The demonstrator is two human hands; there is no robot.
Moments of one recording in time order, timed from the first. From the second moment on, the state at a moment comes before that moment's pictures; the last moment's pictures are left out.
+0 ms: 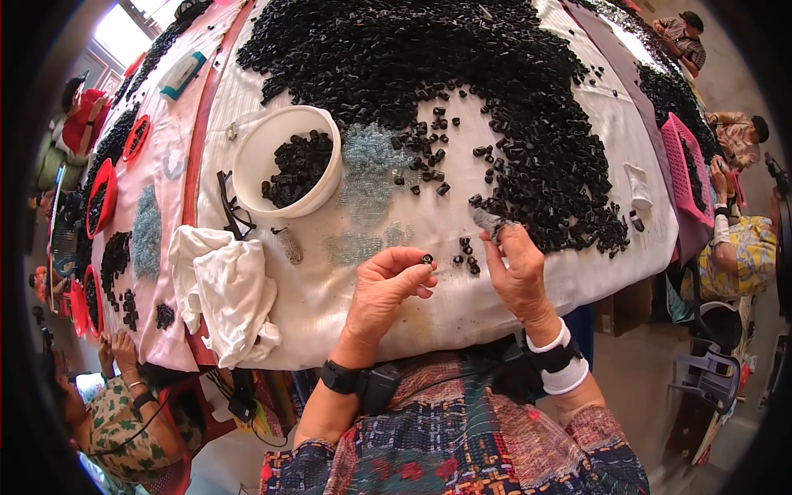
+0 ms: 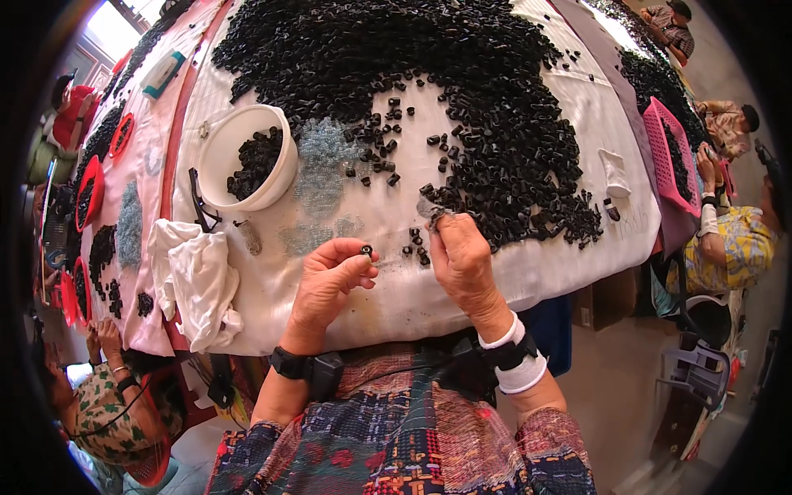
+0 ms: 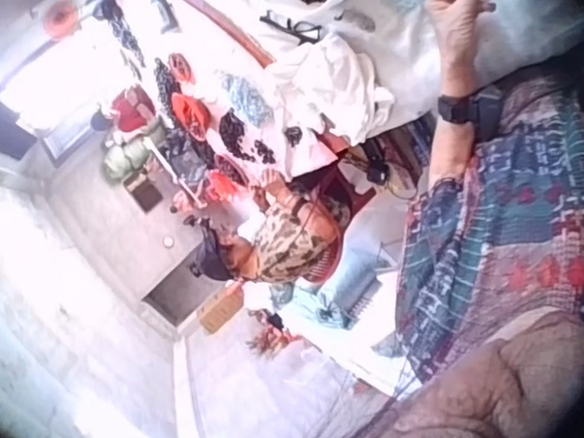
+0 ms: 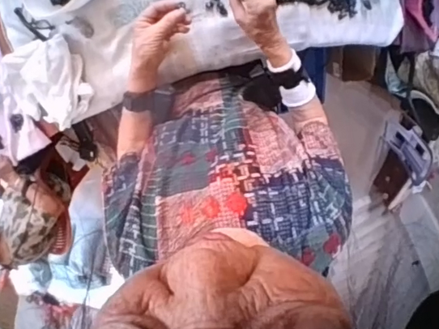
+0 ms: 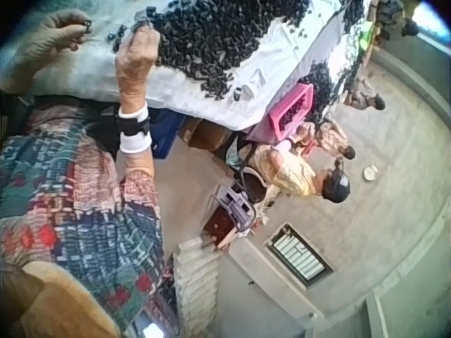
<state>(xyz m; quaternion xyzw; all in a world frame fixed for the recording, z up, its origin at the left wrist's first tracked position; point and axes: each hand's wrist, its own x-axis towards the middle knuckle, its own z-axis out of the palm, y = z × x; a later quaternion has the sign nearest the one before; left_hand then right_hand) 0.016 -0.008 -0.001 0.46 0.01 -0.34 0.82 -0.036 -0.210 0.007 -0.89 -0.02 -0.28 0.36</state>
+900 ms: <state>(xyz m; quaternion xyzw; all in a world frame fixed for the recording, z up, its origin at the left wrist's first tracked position) 0.014 -0.017 -0.005 0.45 0.00 -0.36 0.82 -0.026 -0.174 0.017 -0.73 0.09 -0.12 0.67</state>
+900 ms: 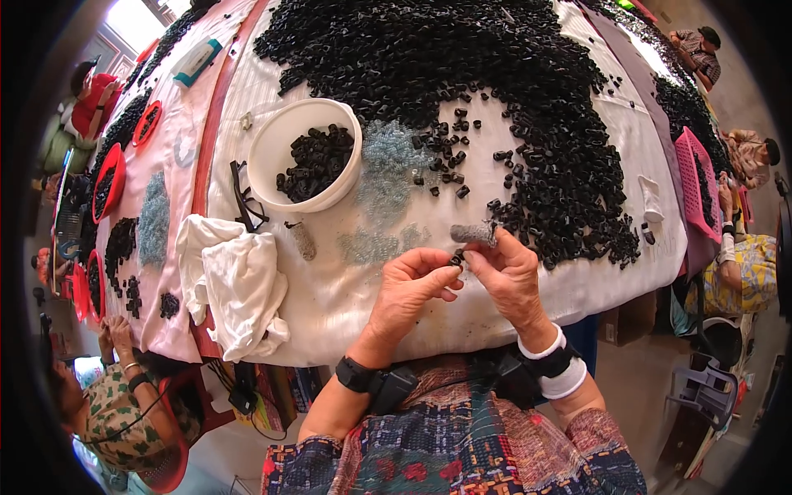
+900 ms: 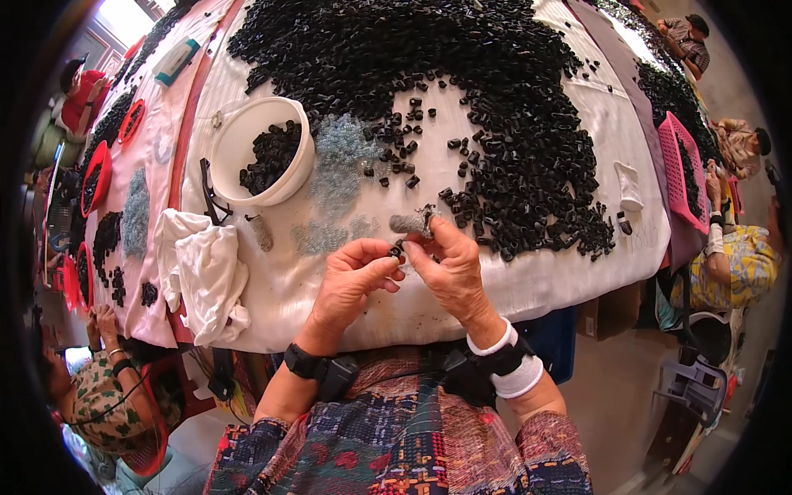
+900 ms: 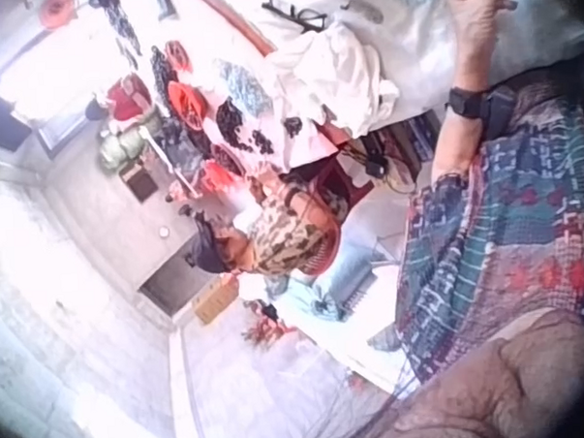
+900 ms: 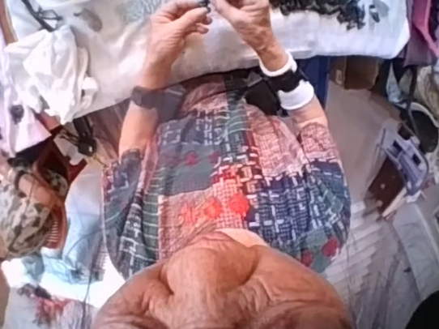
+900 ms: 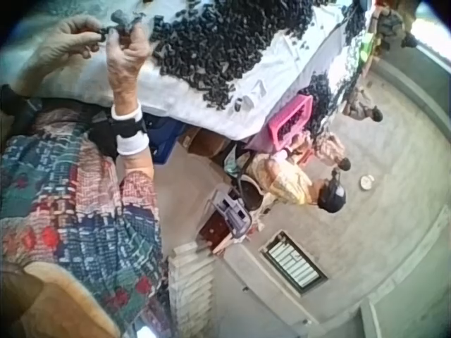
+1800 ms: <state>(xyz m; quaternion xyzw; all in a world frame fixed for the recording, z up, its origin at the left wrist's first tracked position) 0.012 -0.014 -0.004 0.43 0.02 -0.35 0.83 -0.030 -0.171 0.021 -0.66 0.07 -0.11 0.74</state>
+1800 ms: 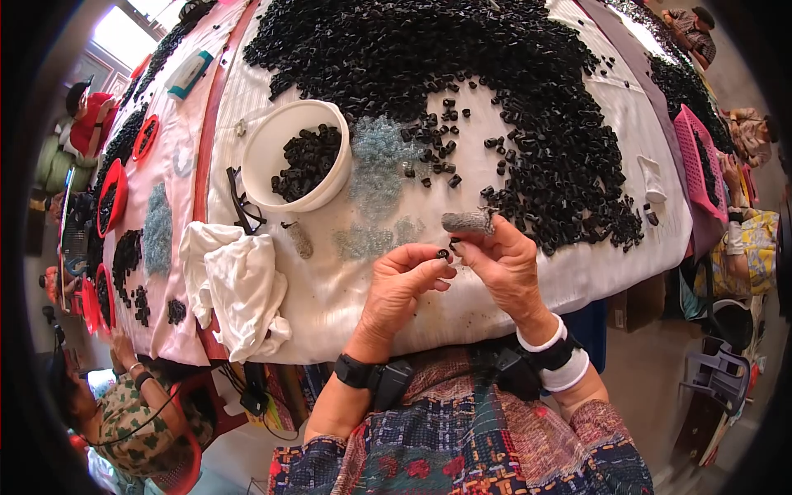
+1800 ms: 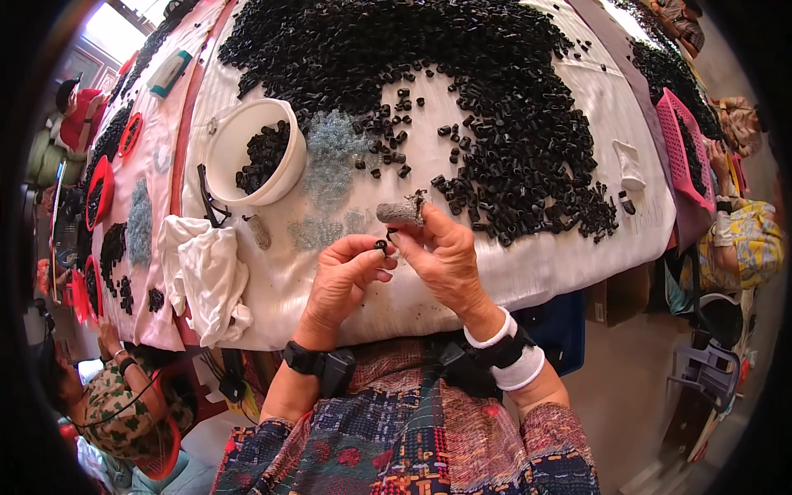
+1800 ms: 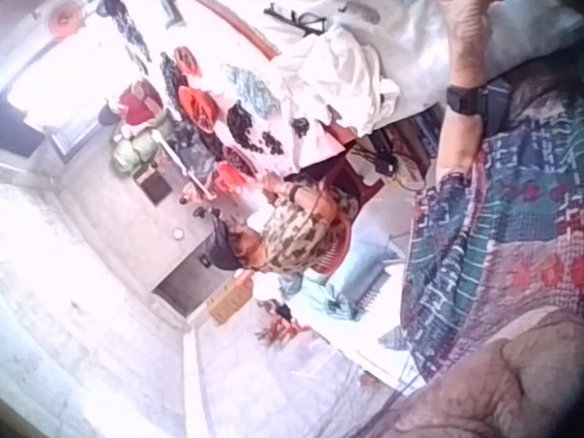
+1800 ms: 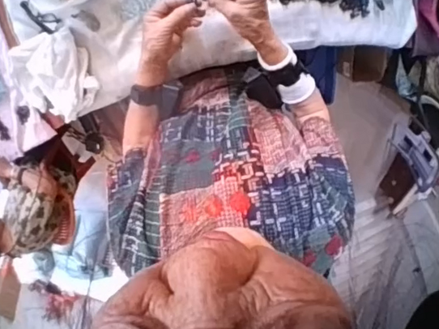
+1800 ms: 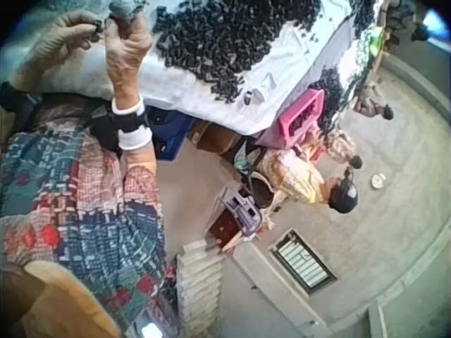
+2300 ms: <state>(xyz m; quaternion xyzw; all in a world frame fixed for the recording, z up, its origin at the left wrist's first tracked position) 0.009 -0.016 0.004 0.48 0.00 -0.33 0.81 -0.032 -0.167 0.011 -0.74 0.04 -0.23 0.63</state>
